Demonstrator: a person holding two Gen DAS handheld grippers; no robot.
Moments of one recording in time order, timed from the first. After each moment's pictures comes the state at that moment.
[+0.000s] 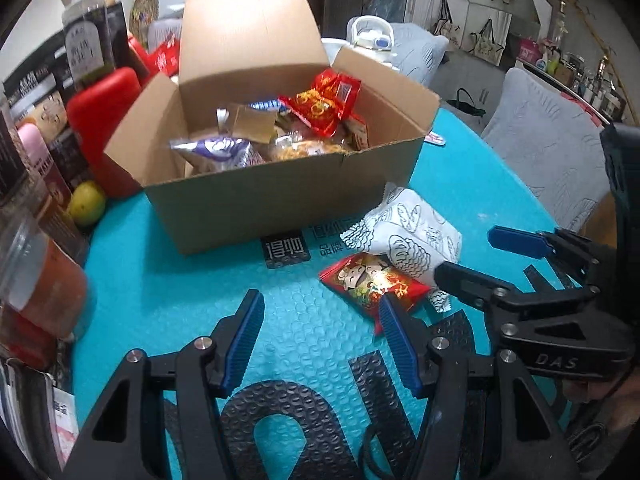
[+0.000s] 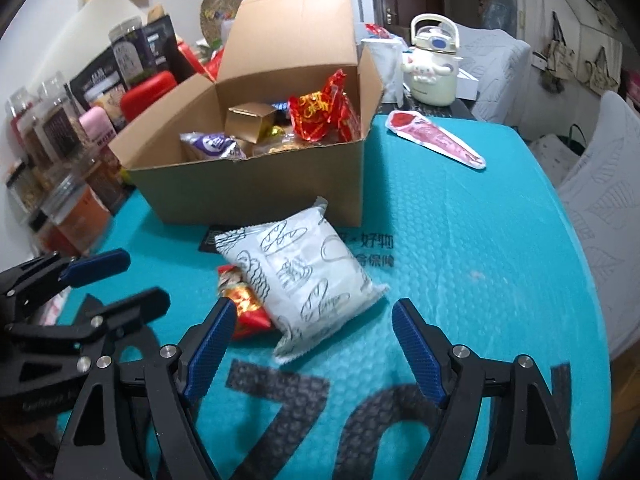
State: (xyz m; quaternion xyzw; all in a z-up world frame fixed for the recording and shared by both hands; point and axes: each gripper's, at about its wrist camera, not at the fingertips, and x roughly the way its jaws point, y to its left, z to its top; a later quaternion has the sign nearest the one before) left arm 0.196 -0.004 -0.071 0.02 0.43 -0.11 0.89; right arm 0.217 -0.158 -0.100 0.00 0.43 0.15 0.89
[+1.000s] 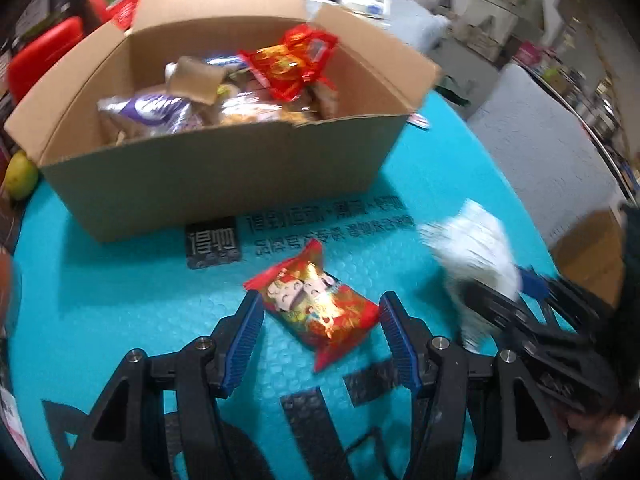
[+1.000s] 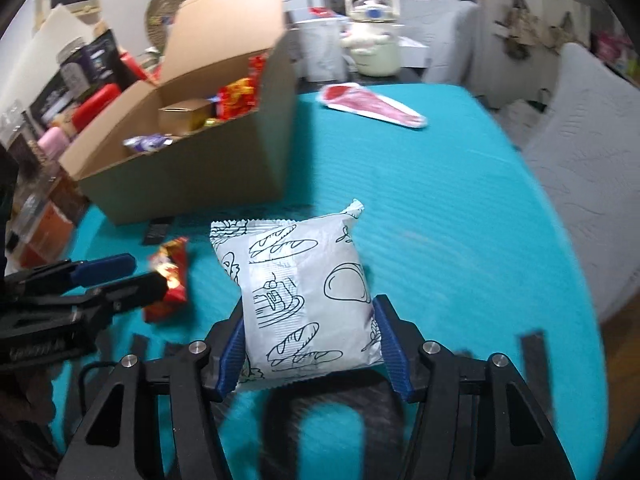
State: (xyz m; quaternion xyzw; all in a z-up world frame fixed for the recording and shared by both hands) left arm 0.240 -0.034 -0.104 -0.04 0.49 -0.14 0.86; right arm 0.202 -0.221 -0.114 0.04 0.45 0.06 0.89
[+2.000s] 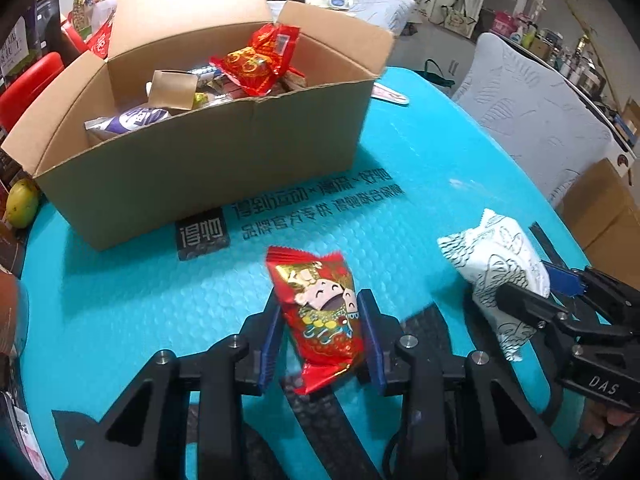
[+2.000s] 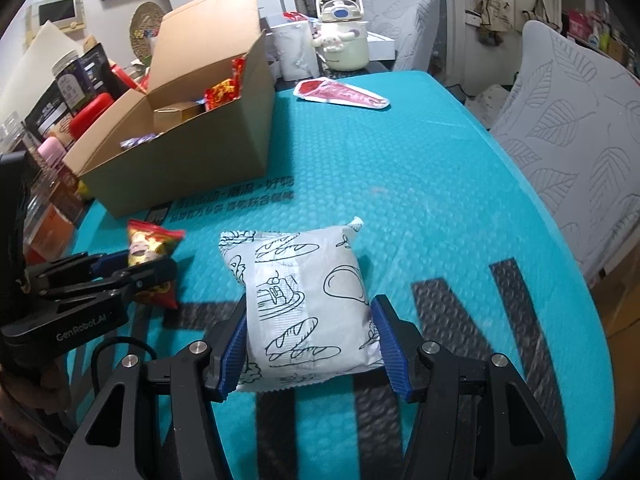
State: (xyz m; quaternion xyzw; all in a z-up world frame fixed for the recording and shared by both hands) left arm 0.219 -0.052 -0.110 0.03 0.47 -0.18 0.86; right arm 0.161 -0.224 -0.115 0.07 0.45 0.05 0.89
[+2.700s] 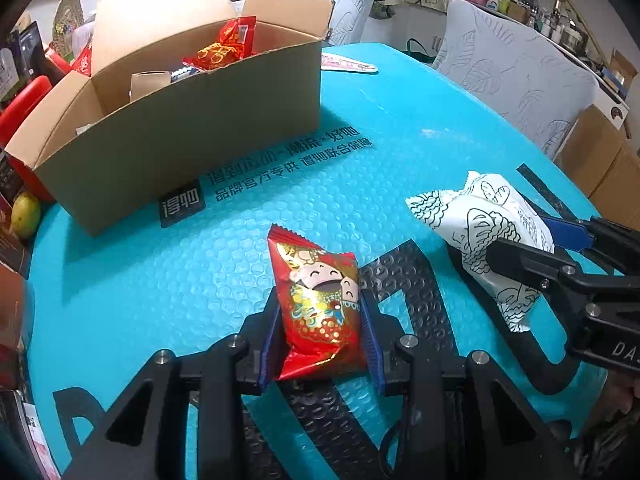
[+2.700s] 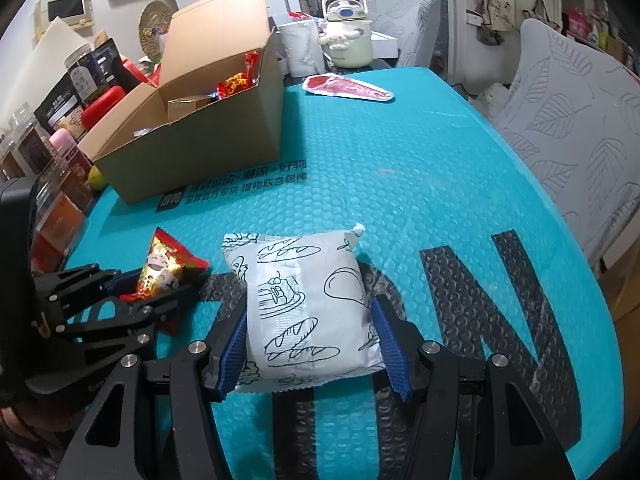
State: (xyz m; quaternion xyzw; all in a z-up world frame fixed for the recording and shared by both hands) left arm 0.184 -0.068 -0.123 0.09 0.47 -0.19 0.86; right arm 0.144 -0.217 -0.119 0.07 0.44 0.05 0.89
